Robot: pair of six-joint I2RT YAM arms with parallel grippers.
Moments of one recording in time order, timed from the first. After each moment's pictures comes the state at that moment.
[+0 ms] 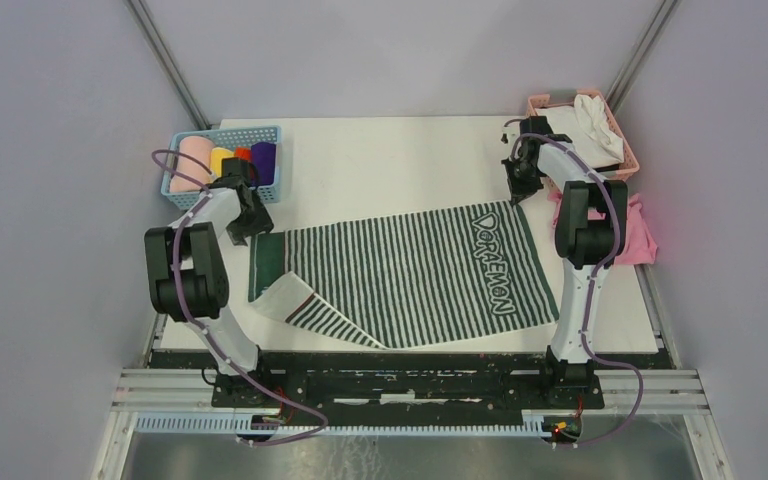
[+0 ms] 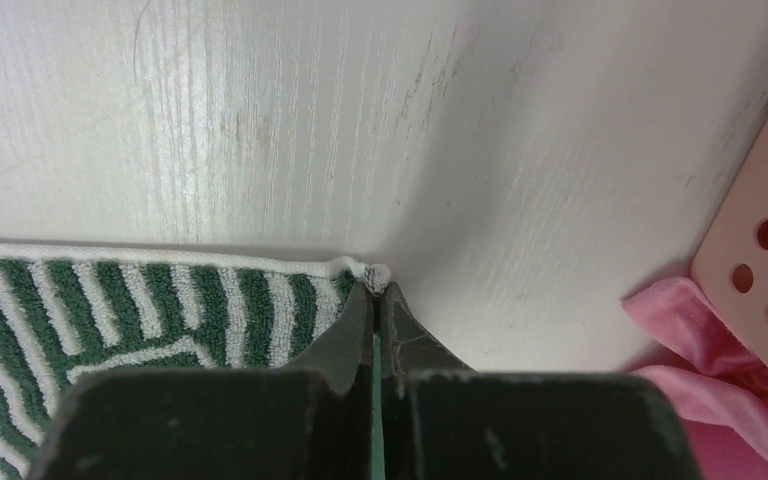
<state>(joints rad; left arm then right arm) 0.11 1.76 1.18 -0.59 -0.20 -0.38 0.01 2.24 1.80 -0.76 -0.03 -0.16</state>
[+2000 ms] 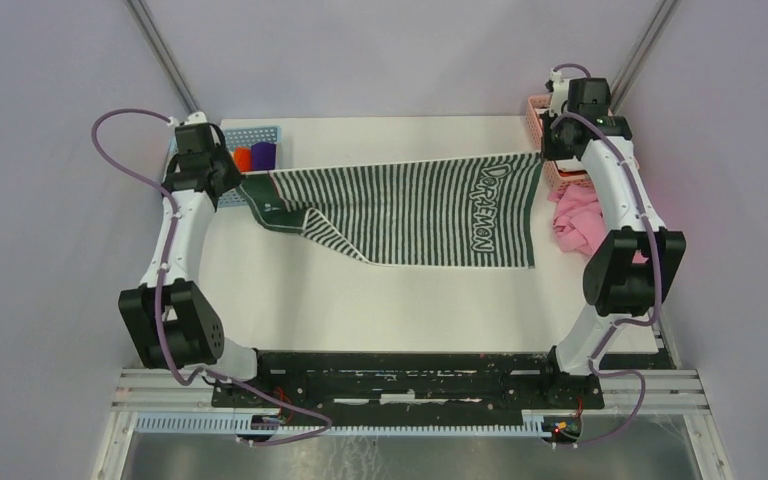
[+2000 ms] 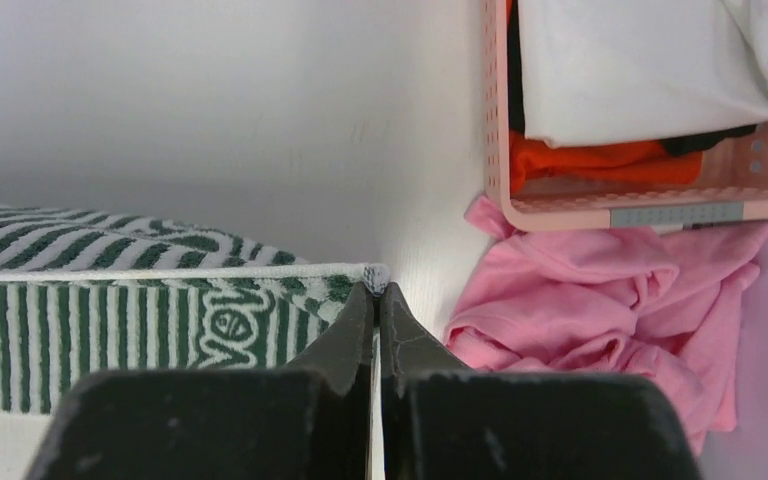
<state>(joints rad) 0.16 1.49 1.33 -0.48 -0.08 -0.29 -0.05 1.81 1.76 -0.74 -0.05 -0.09</state>
